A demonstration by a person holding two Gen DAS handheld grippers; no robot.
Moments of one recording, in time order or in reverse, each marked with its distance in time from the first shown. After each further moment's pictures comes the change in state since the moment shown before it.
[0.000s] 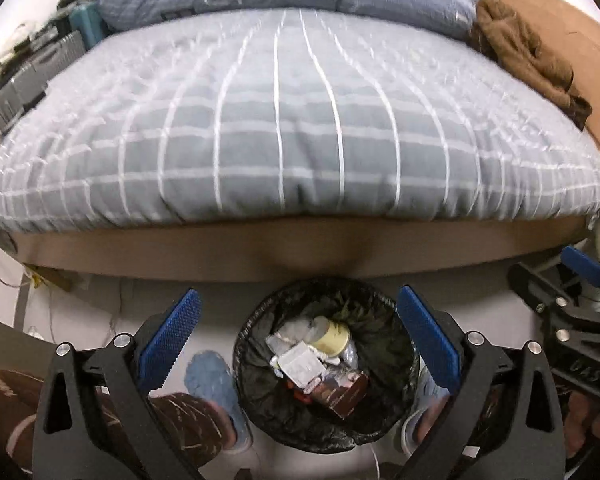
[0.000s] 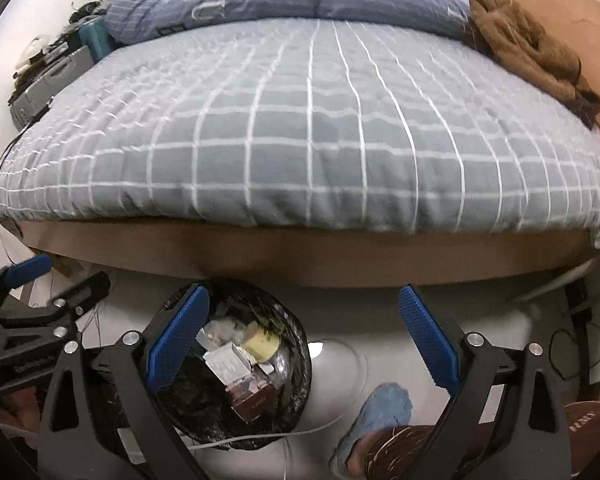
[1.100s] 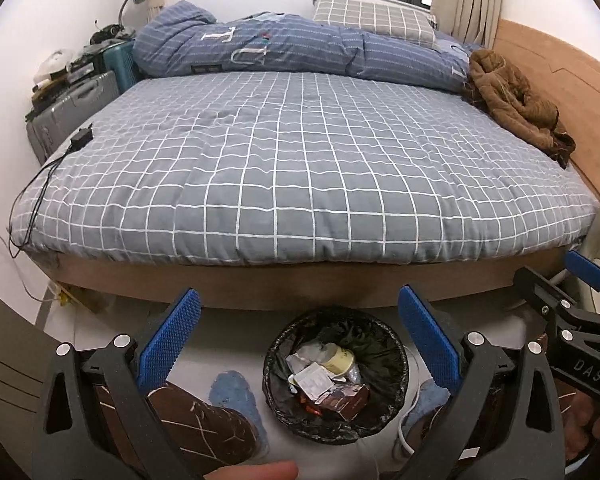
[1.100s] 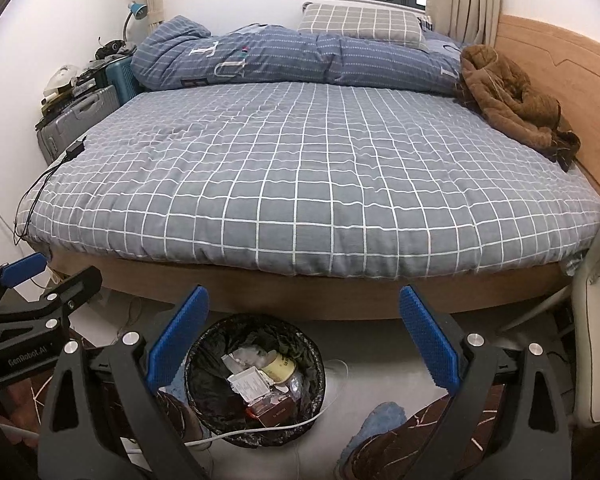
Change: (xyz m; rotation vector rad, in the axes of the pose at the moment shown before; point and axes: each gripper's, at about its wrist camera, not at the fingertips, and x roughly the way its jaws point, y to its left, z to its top) left arm -0.122 0.020 0.002 -0.025 -0.160 0.028; right arm -0.115 0.023 0.010 -0.008 -0.152 0.004
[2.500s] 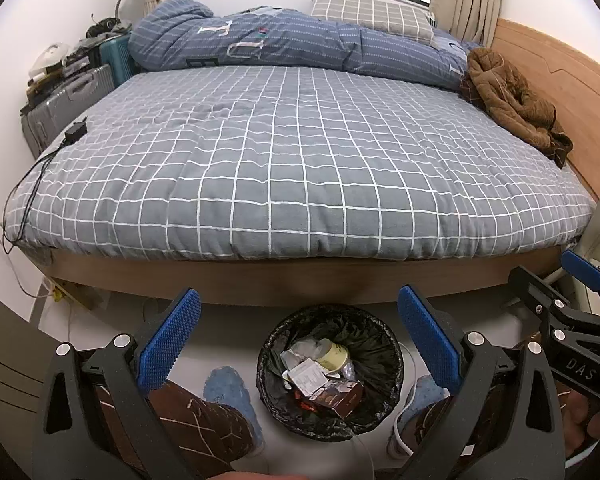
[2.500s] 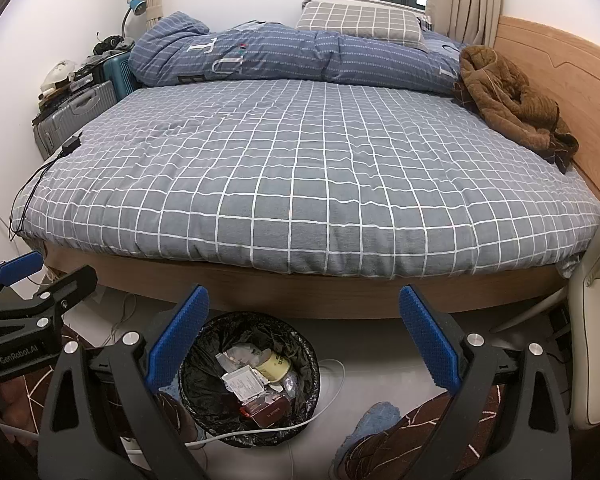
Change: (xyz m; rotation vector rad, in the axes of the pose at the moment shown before) left arm 0.005 0.001 -0.002 -0.003 0.018 -0.023; right arm 0.003 -0.004 -0.001 -0.004 0.004 -0.011
